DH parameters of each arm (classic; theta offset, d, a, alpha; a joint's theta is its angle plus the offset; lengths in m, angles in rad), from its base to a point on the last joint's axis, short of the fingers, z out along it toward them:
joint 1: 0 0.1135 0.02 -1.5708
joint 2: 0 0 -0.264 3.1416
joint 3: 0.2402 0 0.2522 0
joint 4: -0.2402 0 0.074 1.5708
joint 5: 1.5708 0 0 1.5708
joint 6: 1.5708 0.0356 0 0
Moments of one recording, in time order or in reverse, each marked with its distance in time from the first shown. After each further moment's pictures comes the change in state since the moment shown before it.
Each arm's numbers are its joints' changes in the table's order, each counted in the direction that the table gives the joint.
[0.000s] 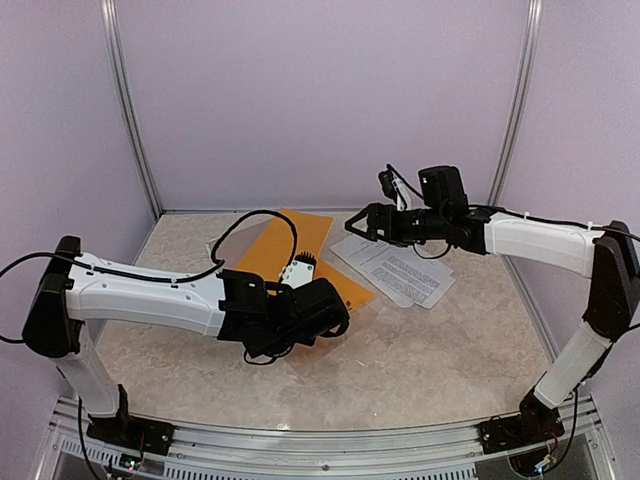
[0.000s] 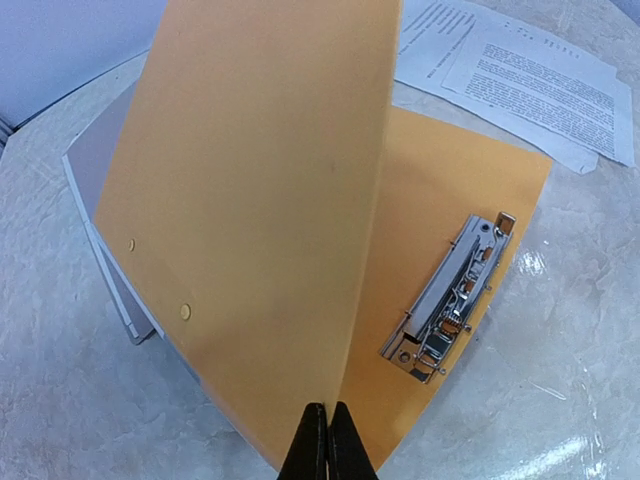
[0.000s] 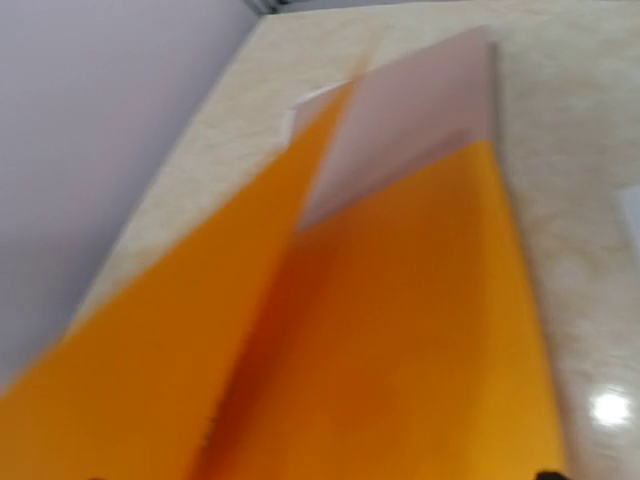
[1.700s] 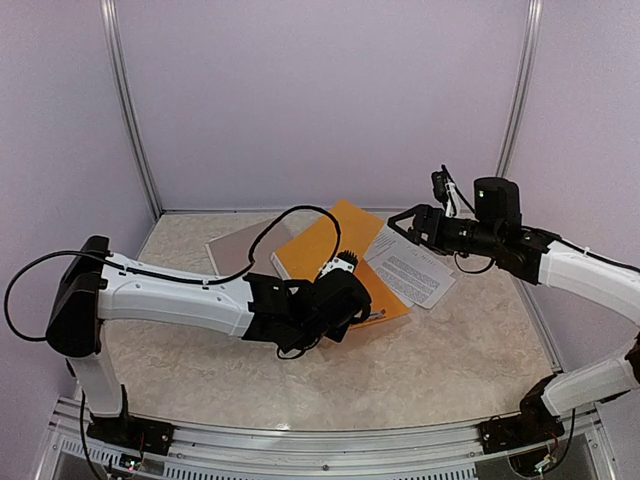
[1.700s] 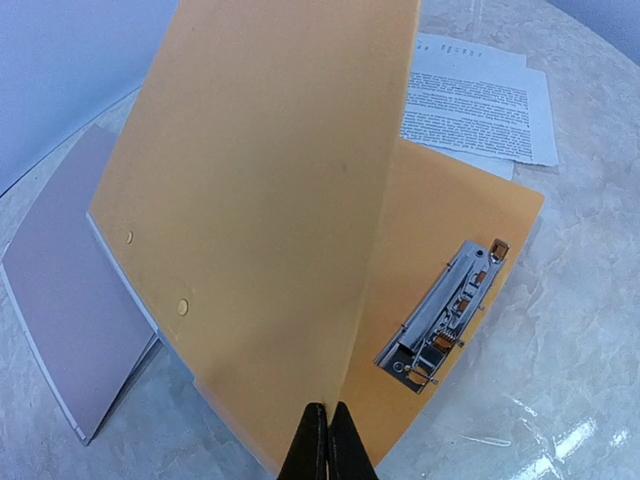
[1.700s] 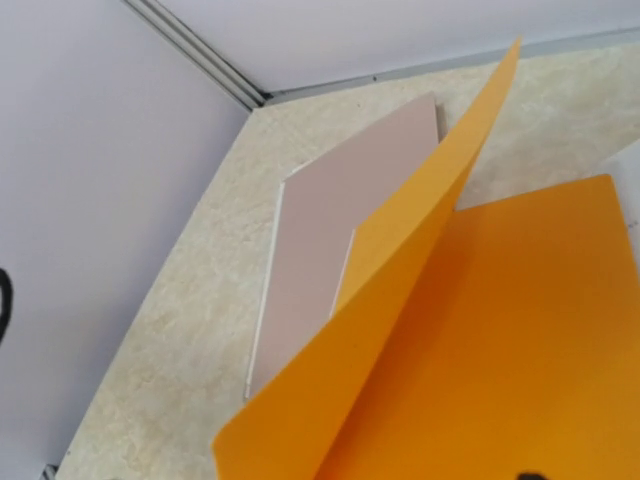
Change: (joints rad) left arm 0.020 0.120 0.056 0.320 0.090 0.351; right arm -0.055 -0.366 -0.274 0.050 0.071 0.129
